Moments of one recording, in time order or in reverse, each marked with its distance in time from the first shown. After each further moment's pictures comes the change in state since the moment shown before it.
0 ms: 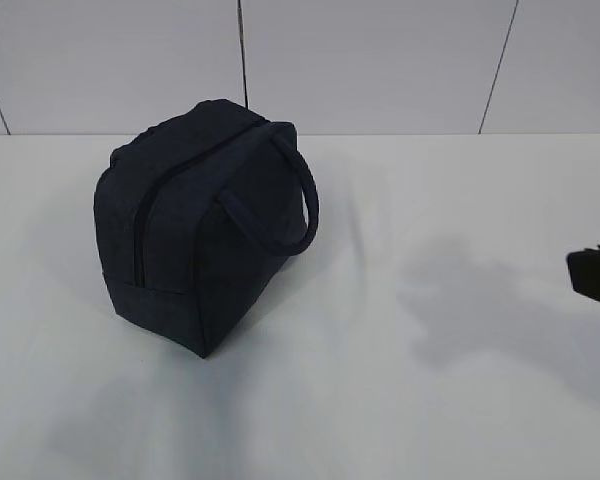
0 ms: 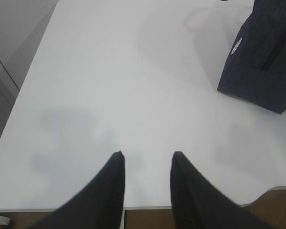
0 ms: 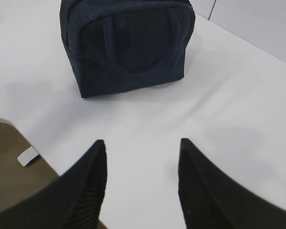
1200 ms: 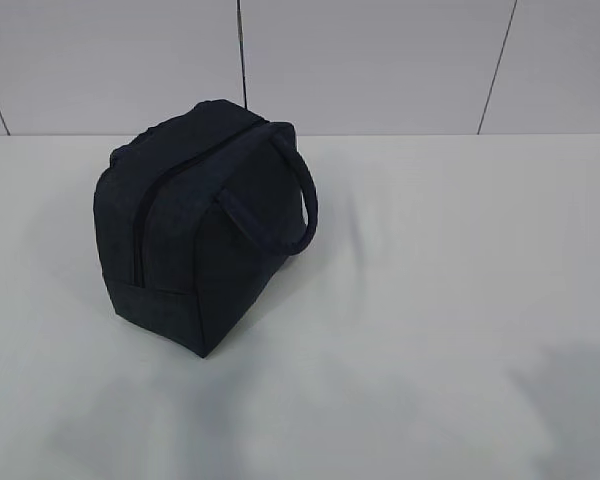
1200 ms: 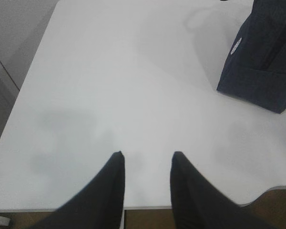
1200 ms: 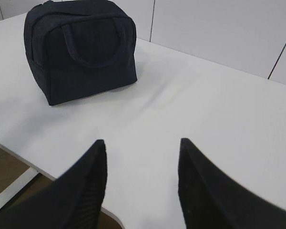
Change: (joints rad) left arm 0.000 0.000 0.000 0.000 0.000 0.000; right arm 0.000 -0.712 0.202 -0.335 0.249 0.403
